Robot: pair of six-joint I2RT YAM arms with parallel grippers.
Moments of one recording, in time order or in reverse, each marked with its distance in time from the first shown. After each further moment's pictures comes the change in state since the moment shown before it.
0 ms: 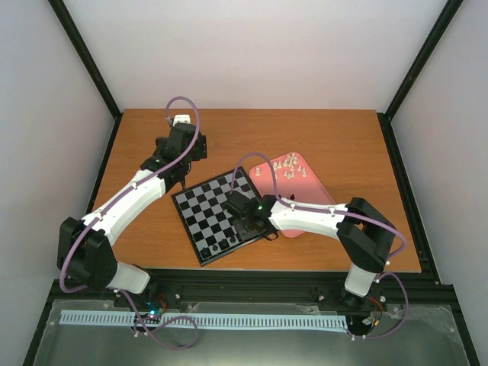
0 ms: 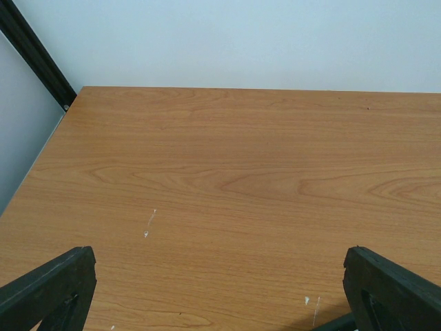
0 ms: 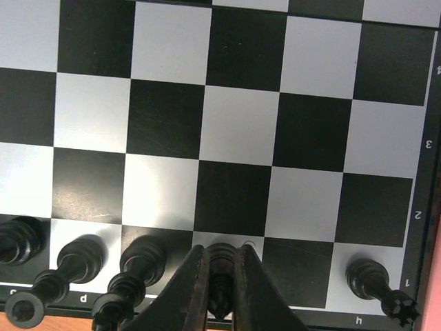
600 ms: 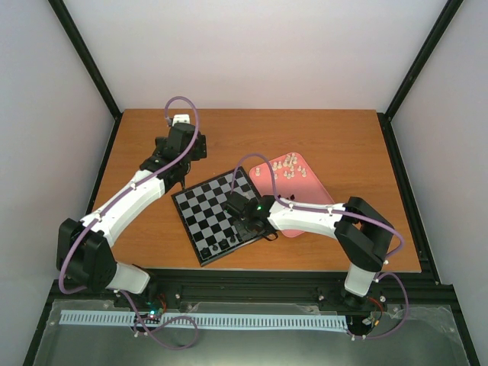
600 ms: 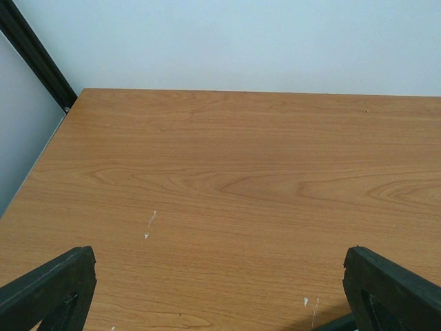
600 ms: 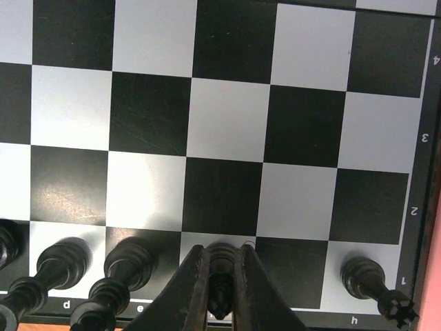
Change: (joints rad) left arm 0.000 -0.006 0.000 0.000 0.000 0.000; right arm 0.000 0.018 0.000 -0.009 0.023 0.007
